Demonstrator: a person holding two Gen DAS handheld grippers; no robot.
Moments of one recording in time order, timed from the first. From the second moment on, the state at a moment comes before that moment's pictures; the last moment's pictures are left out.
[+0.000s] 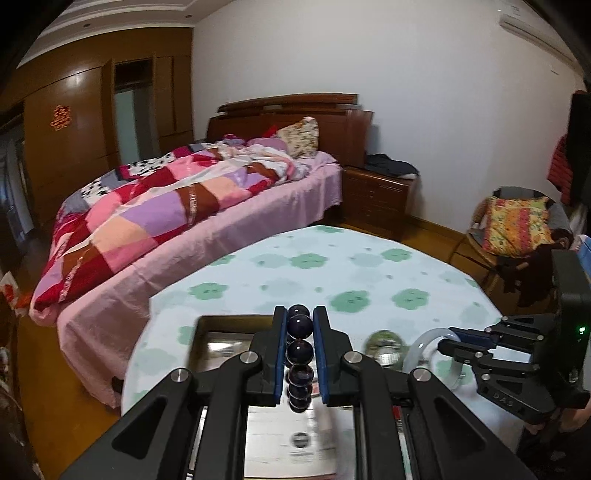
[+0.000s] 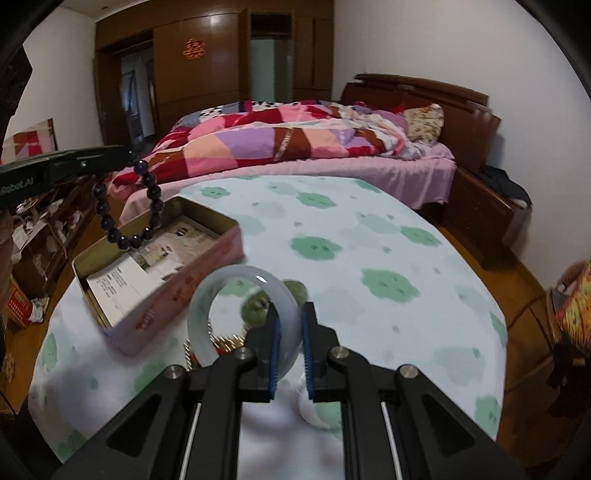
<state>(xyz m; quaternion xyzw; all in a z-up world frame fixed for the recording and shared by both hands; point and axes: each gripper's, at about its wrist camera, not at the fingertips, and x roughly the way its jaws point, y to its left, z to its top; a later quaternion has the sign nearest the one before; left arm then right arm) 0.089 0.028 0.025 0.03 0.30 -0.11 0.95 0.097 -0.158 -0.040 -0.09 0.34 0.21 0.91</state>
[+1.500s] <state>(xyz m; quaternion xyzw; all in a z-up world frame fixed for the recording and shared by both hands) 0.179 0.089 -0.050 0.04 0.37 -0.04 0.93 0.178 -0.022 -0.074 -0.17 0.38 0.24 0.88</state>
